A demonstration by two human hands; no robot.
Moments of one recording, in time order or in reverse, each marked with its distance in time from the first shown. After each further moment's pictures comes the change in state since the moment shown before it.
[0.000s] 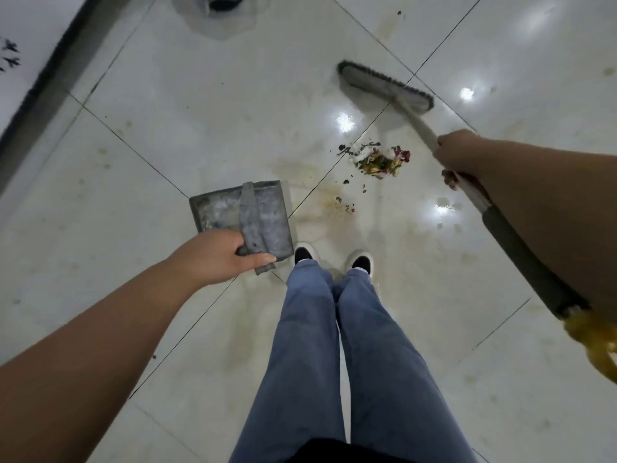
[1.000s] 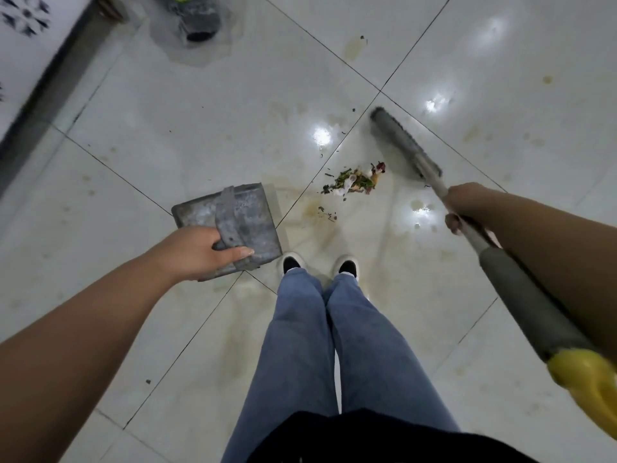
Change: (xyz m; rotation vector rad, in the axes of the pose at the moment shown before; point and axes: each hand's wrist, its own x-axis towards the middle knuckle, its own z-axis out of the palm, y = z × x) left_hand -0.018 0.011 -0.038 -0.034 0.030 -0.052; right_hand -0.065 0.076 -0.014 0.135 -0.059 0.111
